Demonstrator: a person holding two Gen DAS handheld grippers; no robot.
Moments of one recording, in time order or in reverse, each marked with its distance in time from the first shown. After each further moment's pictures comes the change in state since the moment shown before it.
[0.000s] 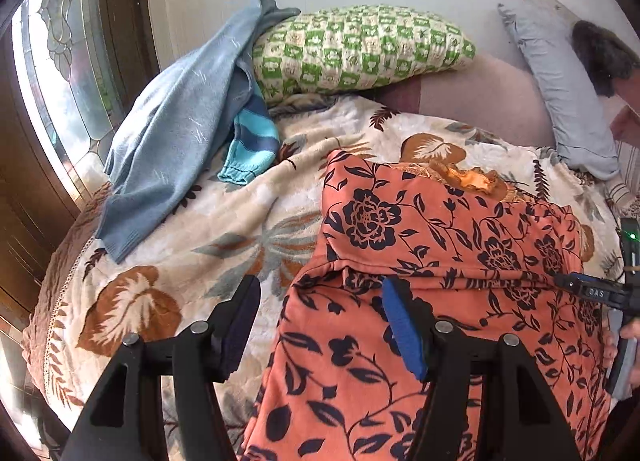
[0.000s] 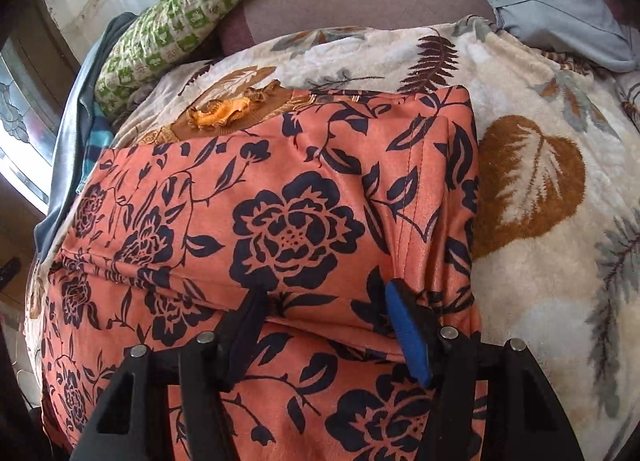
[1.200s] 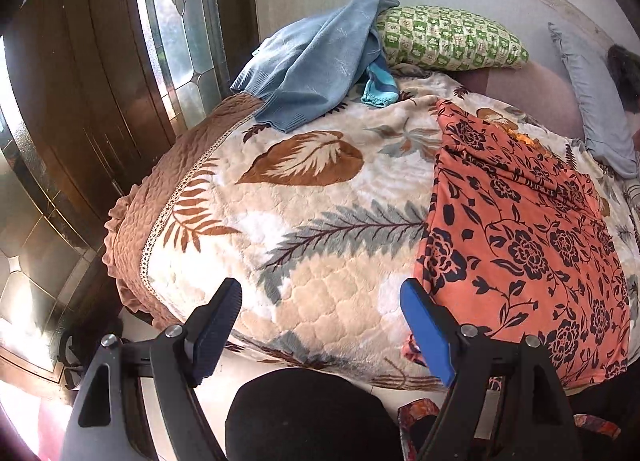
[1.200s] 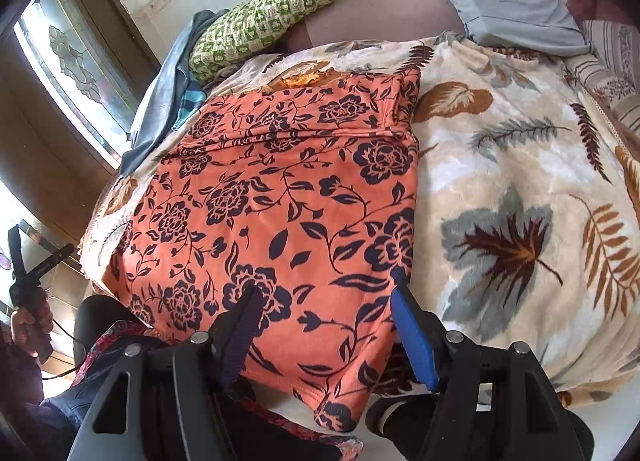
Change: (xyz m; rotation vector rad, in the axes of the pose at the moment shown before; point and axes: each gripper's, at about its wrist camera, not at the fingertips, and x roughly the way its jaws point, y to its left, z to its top) left arm -0.120 0.141 -0.157 -0.149 0.075 0.145; right arm -0.202 -0.028 -0.197 -0.069 -0.043 0.147
